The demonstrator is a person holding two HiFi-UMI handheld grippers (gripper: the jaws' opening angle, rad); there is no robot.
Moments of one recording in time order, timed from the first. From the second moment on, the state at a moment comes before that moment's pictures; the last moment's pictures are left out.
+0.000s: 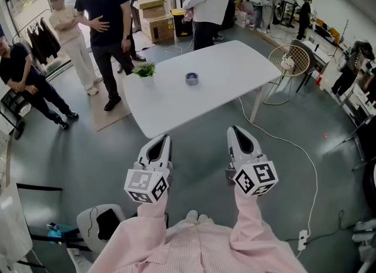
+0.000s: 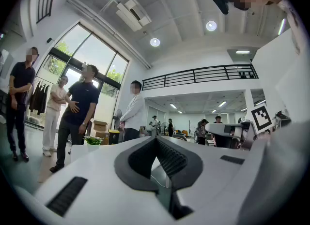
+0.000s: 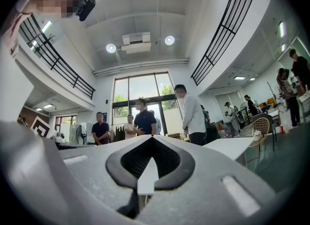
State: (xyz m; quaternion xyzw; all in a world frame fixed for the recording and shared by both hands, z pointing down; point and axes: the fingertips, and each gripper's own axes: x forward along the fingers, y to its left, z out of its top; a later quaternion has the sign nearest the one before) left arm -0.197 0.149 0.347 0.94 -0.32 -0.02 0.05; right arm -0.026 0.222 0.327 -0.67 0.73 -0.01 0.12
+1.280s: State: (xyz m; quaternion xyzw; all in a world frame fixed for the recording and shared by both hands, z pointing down) left arm -0.151 0.143 0.373 0.94 -0.34 -0.02 0.09; right arm 0.027 0.200 0.374 -0.67 0.73 -0.08 0.12
